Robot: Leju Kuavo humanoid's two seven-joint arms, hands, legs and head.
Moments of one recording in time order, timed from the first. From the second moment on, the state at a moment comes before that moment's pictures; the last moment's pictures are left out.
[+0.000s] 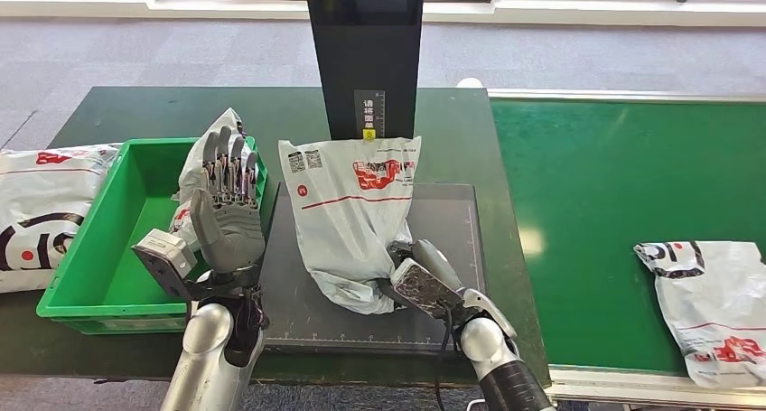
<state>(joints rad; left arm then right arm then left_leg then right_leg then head) -0.19 -0.22 -0.10 -1.44 0.00 -0.02 -0.58 -0.25 0.16 0.30 -1.13 0.59 0.10 -0.43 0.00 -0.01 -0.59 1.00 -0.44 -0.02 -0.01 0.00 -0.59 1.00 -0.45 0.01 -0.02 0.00</state>
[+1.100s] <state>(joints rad) -0.20 -0.22 -0.10 -1.43 -0.02 0.05 -0.58 -0.20 0.13 0.30 -1.18 0.57 0.09 -0.45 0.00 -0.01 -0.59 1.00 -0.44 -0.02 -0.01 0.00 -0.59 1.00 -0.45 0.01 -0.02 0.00</state>
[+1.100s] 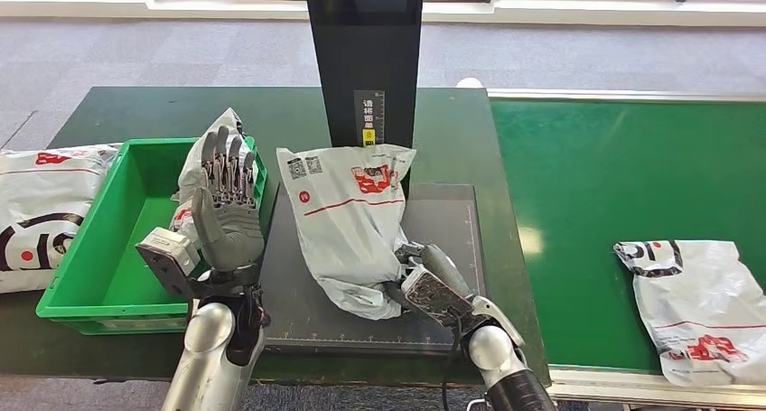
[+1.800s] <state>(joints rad) -0.15 -0.22 -0.10 -1.51 -0.02 0.04 -0.60 -0.03 0.10 0.32 -1.49 0.76 -0.10 -0.38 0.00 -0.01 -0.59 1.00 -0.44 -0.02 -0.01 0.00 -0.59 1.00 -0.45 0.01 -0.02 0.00</state>
